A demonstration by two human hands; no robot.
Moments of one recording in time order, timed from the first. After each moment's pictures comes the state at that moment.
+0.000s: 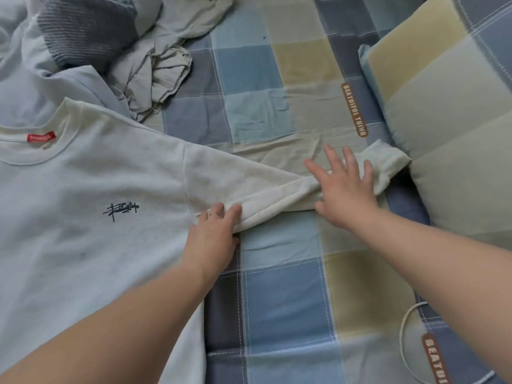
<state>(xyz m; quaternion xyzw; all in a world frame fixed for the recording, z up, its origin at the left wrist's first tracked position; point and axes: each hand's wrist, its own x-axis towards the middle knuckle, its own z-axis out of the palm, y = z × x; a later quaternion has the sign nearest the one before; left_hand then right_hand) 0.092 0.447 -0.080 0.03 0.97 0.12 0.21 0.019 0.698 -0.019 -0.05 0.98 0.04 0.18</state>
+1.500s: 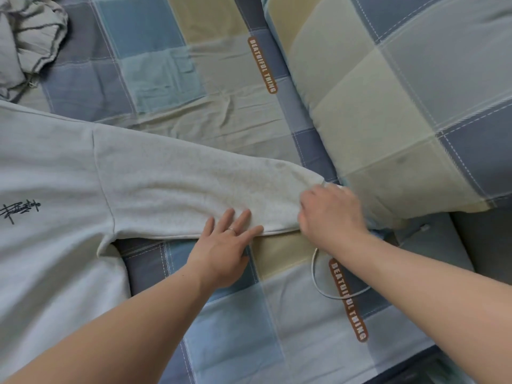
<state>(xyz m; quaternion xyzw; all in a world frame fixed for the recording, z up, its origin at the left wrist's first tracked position) 0.163 0.587 -0.058 0.29 0.89 0.10 0.34 0.152 0.803 0.011 -0.04 0.99 0.08 0.13</state>
